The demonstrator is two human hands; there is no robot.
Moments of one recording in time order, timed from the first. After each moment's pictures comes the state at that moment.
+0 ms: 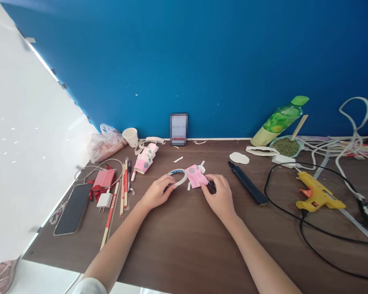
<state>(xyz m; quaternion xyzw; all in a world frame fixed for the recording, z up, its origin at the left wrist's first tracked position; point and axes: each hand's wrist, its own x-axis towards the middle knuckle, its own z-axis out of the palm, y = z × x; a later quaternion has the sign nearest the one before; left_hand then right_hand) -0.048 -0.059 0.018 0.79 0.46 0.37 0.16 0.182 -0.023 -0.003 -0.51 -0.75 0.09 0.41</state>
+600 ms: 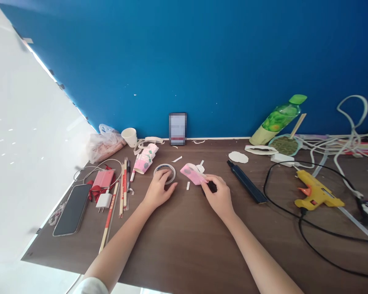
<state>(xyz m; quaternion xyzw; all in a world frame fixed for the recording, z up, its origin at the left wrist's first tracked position) -0.042 -0.052 -0.002 0.73 0.56 0.38 0.08 0.180 -0.023 0.000 -0.51 -0.72 0.17 0.44</state>
